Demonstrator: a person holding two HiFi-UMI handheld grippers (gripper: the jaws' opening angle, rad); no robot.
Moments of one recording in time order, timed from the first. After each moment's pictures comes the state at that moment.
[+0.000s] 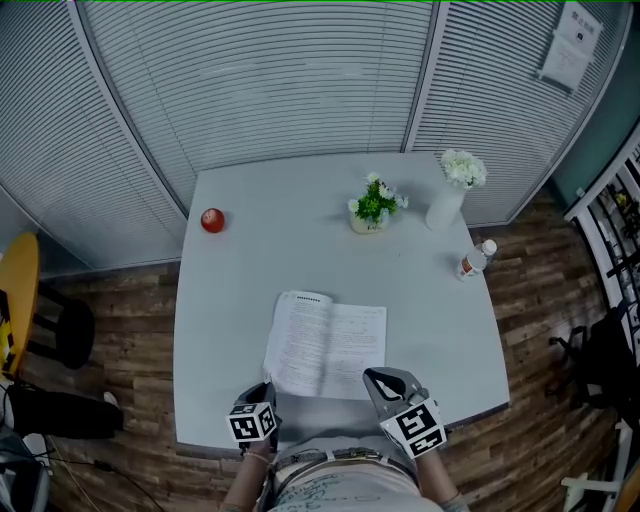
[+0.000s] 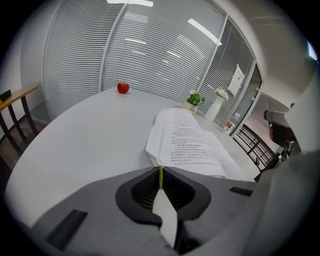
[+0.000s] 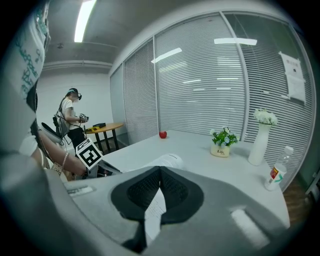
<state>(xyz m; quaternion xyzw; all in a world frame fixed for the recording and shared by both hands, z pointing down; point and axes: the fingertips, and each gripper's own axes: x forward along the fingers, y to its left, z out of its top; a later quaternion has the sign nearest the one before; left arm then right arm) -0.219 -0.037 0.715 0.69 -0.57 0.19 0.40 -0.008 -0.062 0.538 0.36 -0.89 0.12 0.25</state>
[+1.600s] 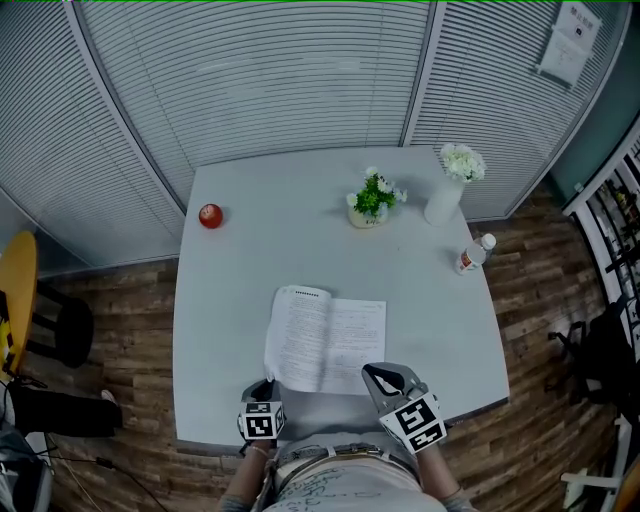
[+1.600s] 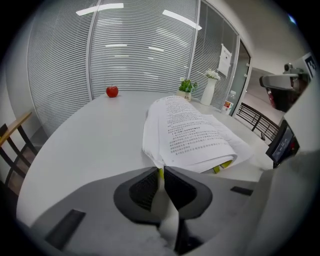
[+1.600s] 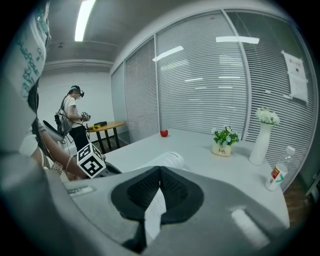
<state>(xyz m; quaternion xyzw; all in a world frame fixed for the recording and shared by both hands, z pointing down) -0.210 -0.032 0.739 0.71 -0.56 0.27 0.34 -0.010 -0.063 0.544 0.36 -0.89 0.11 0.25</state>
